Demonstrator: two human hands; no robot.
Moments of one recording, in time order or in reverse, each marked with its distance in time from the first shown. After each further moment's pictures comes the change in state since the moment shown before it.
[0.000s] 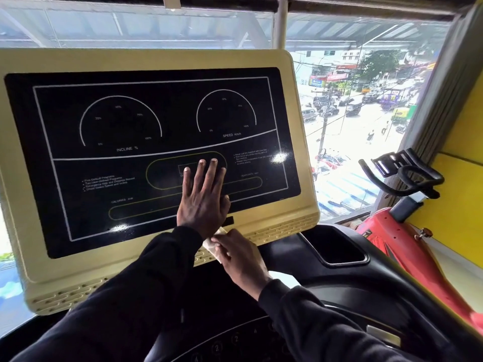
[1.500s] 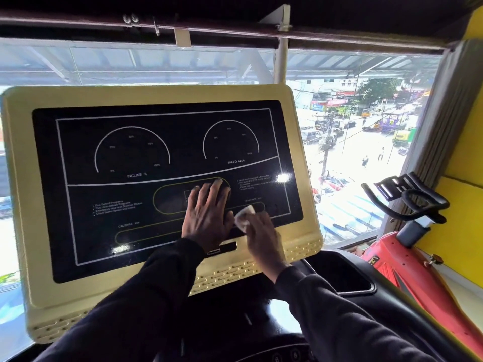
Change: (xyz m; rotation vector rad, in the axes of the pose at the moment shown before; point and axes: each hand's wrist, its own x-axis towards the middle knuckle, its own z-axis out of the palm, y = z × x) left_hand 0.021 -0.004 -0.011 -0.072 0.070 0.020; right_hand 0.063 0.027 -0.044 -0.073 0.290 0.032
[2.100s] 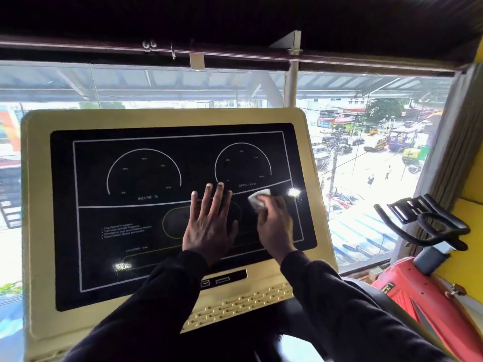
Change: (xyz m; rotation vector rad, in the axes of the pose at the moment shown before) left_hand 0.023 -0.025 0.007 0.084 0.001 -0.035; right_hand 0.092 -0.001 0.000 0.051 0.214 0.026
